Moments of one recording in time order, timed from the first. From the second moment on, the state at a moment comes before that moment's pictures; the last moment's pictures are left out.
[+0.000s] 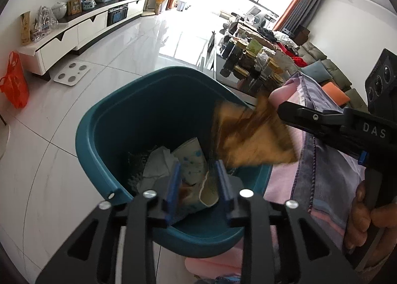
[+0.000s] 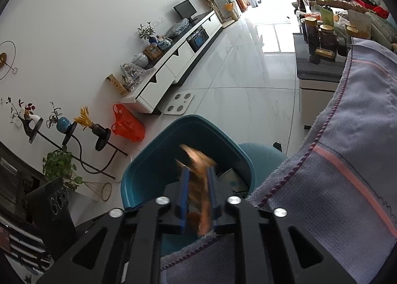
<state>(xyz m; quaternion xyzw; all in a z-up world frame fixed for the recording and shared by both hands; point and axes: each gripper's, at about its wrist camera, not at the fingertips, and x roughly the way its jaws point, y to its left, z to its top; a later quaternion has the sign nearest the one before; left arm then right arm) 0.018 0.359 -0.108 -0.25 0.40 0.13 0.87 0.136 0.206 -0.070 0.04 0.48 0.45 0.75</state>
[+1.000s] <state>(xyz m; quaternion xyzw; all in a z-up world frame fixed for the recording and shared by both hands) 0.015 0.169 -0.030 -0.13 0.32 -0.12 0.93 0.082 -0.037 -0.010 0.04 0.35 0.37 0.86</state>
